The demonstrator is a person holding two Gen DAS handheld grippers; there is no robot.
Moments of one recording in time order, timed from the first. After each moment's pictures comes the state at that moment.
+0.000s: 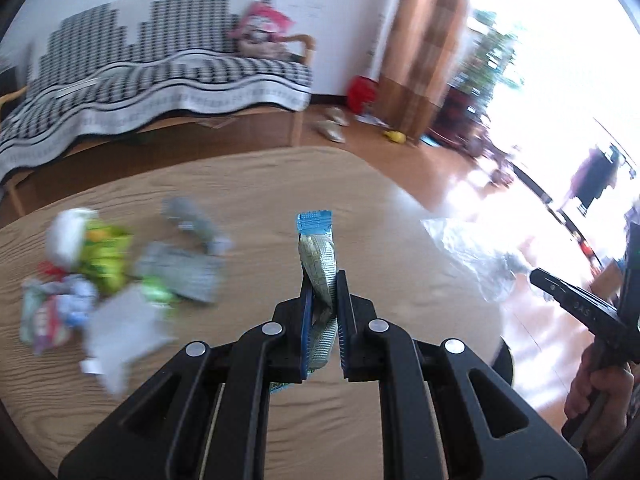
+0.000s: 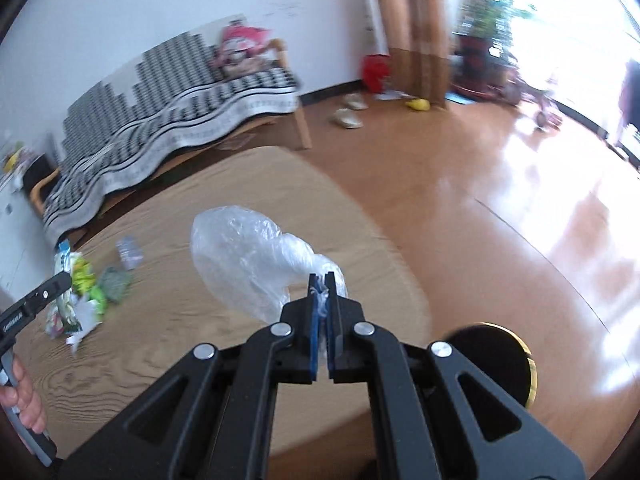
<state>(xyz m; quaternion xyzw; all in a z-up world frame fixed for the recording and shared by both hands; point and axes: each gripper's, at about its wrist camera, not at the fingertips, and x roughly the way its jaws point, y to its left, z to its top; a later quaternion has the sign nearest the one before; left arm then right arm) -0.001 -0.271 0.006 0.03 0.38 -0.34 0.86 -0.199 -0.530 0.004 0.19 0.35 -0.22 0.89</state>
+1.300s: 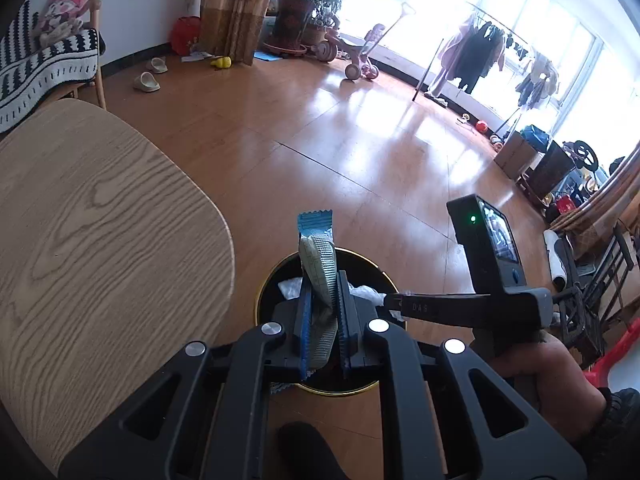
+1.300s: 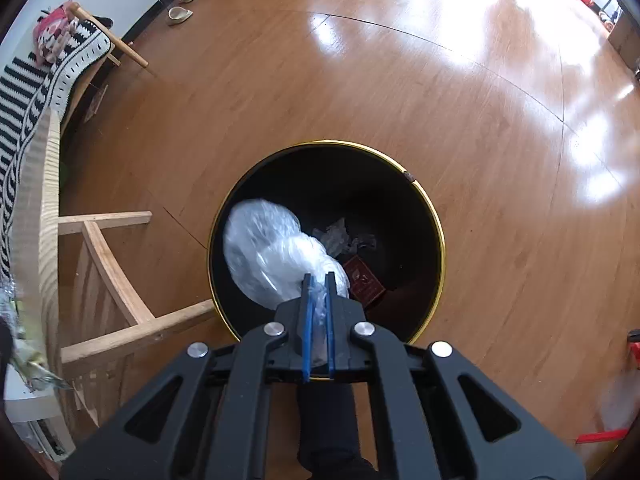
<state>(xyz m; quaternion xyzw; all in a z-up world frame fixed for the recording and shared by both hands) -0.159 -0.532 -0.092 0.13 0.42 -0.55 0.71 -0.336 -0.703 -0.189 0.40 0.52 -0.31 0.69</state>
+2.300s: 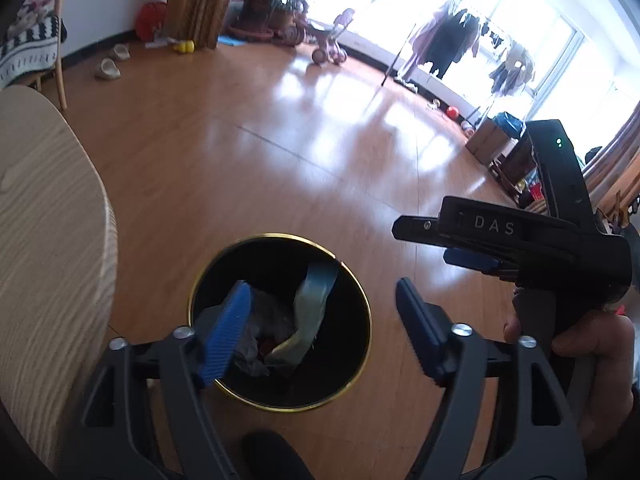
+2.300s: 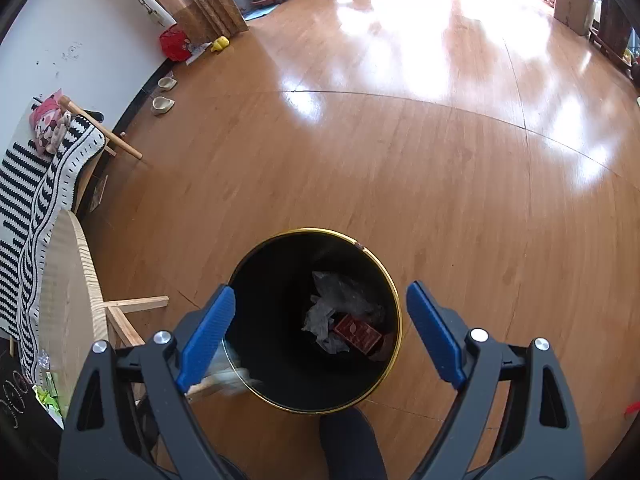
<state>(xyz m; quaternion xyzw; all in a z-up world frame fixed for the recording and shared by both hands) -0.182 -0.573 -0.130 0.12 0.43 -0.59 0.67 -0.392 -0.721 -0.130 0.43 0.39 -0.40 0.71</state>
